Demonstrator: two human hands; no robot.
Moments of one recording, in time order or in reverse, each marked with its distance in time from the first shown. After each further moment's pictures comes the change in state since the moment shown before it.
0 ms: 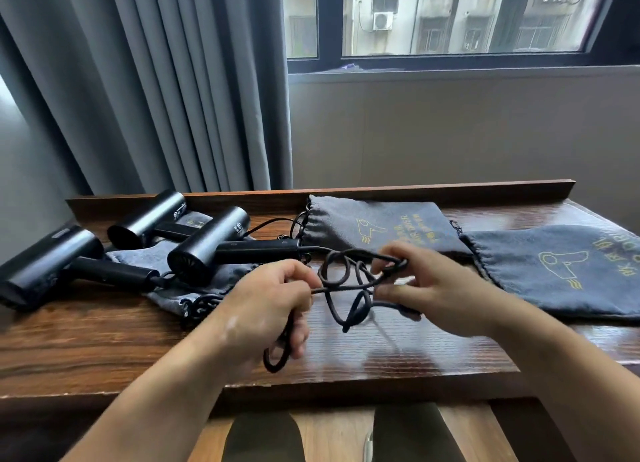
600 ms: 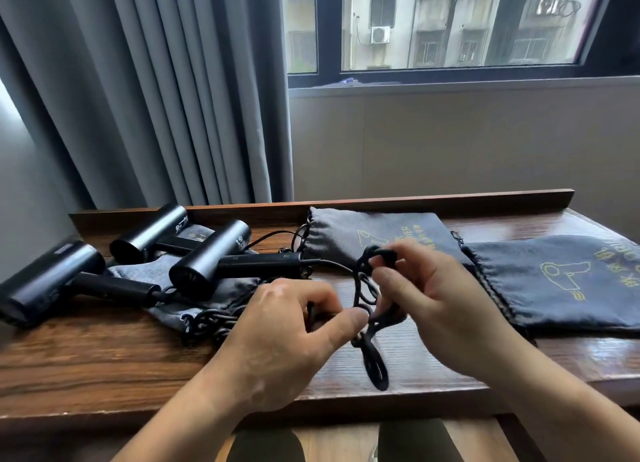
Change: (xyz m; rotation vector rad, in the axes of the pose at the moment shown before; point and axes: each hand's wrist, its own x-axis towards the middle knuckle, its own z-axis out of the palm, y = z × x) left_hand -0.018 0.015 0.008 0.497 0.005 0.451; right_hand -0.017 -0.041 0.030 0.126 0.327 -0.172
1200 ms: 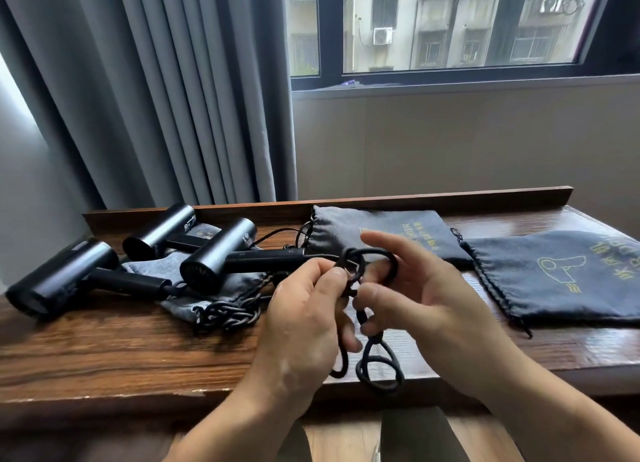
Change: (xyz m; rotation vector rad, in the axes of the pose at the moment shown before) left_hand -0.007 0.021 0.036 -0.681 0.249 -0.192; right_hand -0.025 -0.026 0.016 0.346 -0.017 0.051
